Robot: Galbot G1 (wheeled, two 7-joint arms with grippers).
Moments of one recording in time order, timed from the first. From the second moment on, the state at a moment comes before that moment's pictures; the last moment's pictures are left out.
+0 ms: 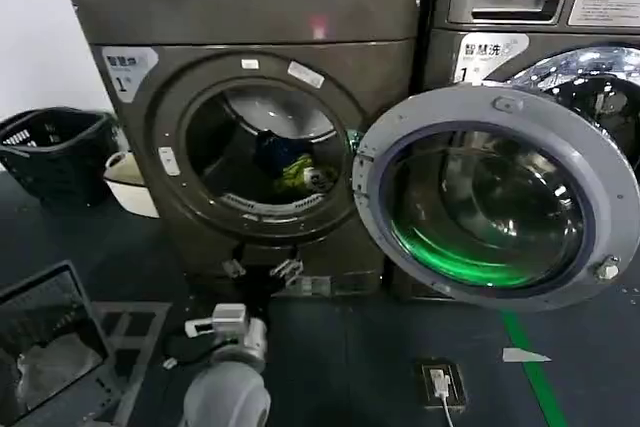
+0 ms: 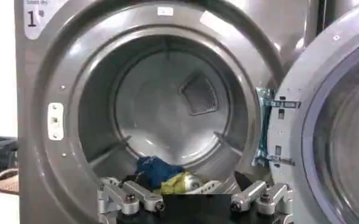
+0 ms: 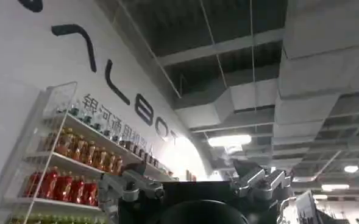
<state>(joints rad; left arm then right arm) 1.20 -1.46 -0.25 -2.17 -0.08 0.45 -0.32 -1.91 1.00 2.47 1.81 0.88 -0.15 -0.02</state>
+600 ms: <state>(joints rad) 1.19 -1.46 -0.26 -2.17 -0.08 0.45 -0.32 -1.90 1.00 2.46 1.80 0.88 -0.14 -0.03</state>
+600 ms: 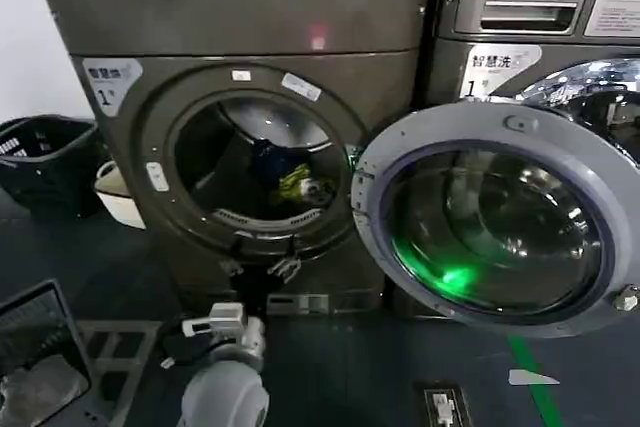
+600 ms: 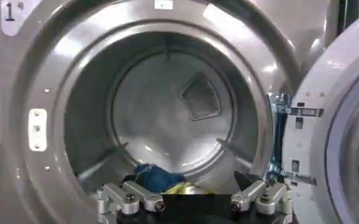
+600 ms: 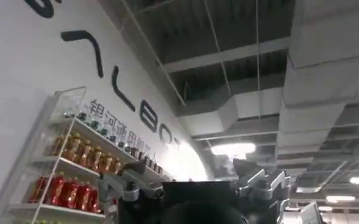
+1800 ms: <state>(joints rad) 1.20 -1.46 -0.26 -2.17 -0.08 0.45 -0.32 -1.90 1.02 2.45 1.83 0.88 -0.14 -0.03</state>
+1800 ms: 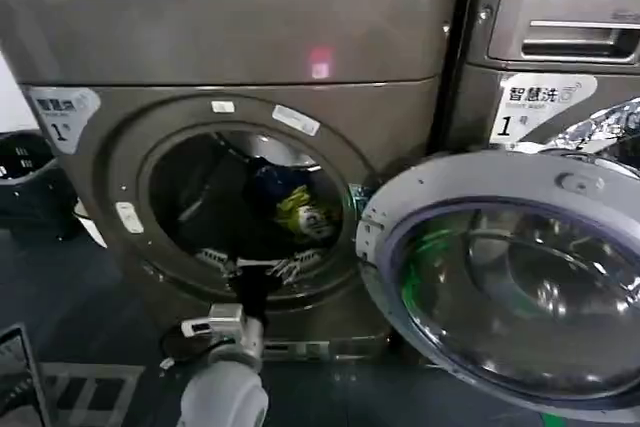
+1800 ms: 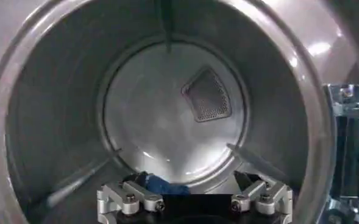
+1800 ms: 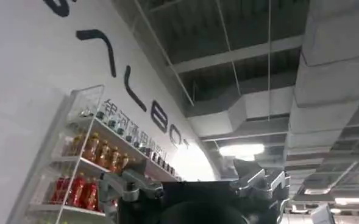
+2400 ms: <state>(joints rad) 1.19 -1.46 -0.26 -2.16 -0.09 0.45 -0.32 -1.90 1.02 2.45 1.83 0.88 -0.14 -0.03</state>
